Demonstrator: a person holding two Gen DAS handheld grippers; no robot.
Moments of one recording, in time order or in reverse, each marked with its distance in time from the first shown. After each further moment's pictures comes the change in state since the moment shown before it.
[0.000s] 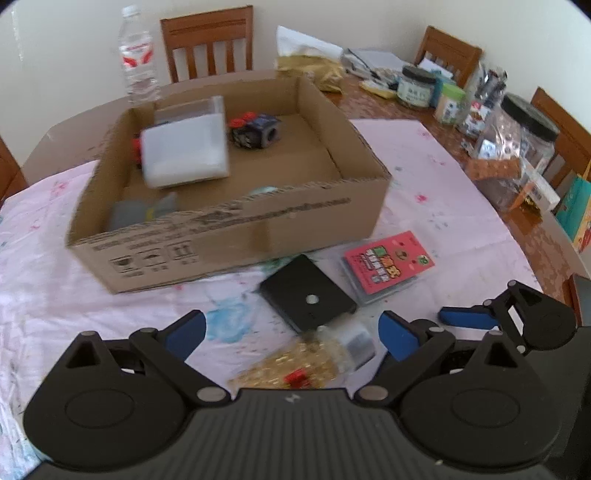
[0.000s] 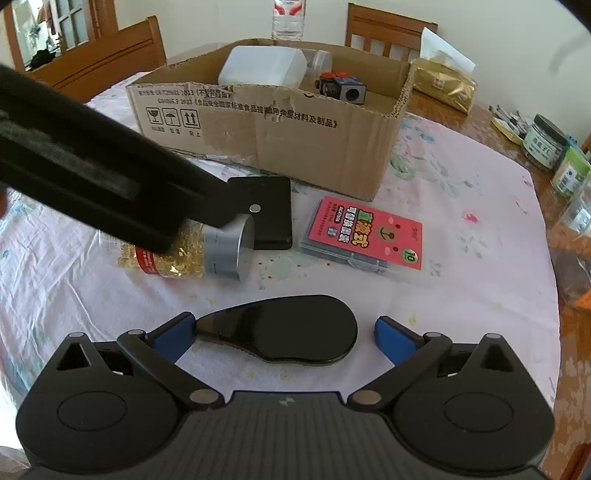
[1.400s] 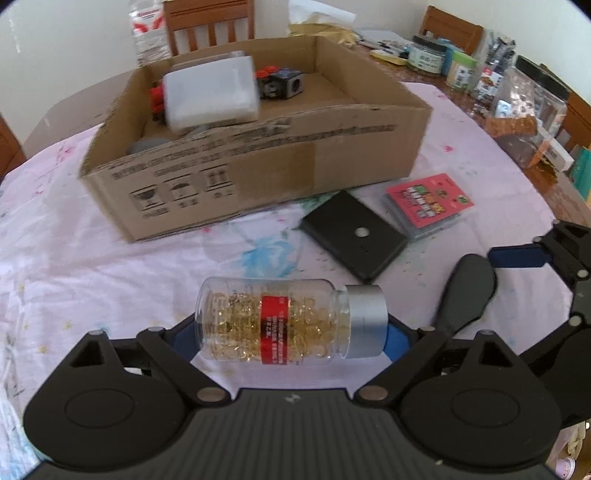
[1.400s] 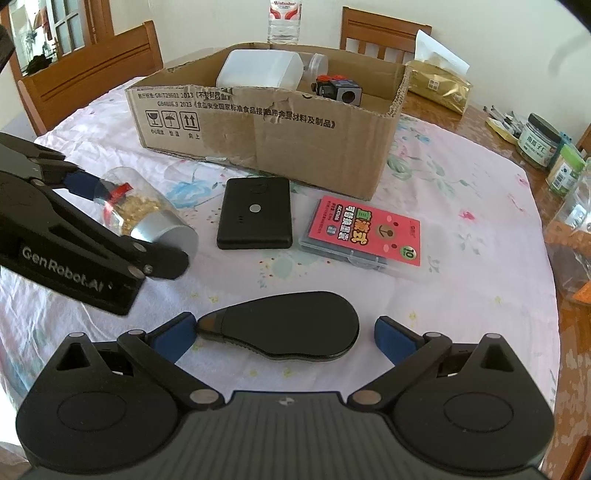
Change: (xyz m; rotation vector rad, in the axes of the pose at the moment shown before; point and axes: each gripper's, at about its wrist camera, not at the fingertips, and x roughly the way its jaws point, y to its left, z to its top) left arm 0.013 0.039 -0.042 0.017 0.043 0.006; right arm -0.001 0.003 -0.003 0.019 -0.013 -0.014
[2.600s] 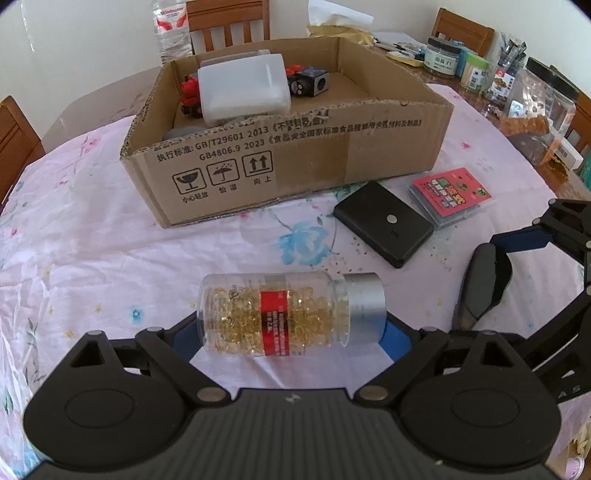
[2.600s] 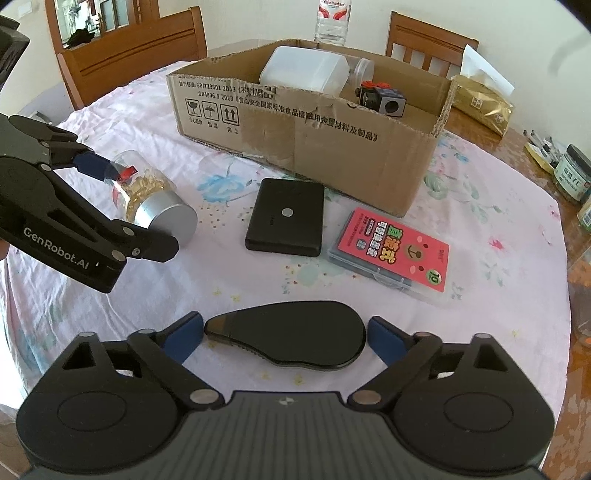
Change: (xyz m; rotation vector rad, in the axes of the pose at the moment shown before) left arm -0.008 0.014 -0.009 -0.008 -0.010 0.033; right arm 0.001 0.002 0.008 -0.128 0.017 0.089
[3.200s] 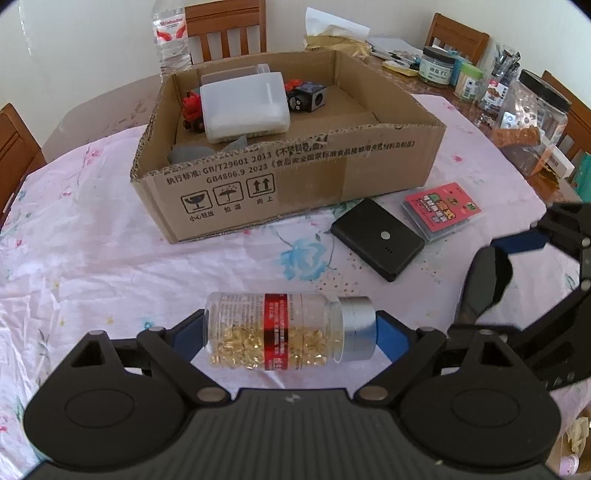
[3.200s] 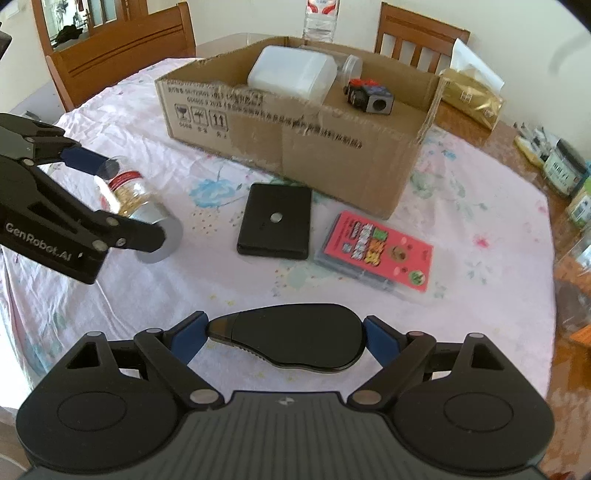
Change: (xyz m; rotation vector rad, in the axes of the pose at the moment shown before) left arm -0.016 0.004 0.009 0.011 -0.005 -0.019; right arm -0.013 -0.003 0.013 0.021 0.040 -0.032
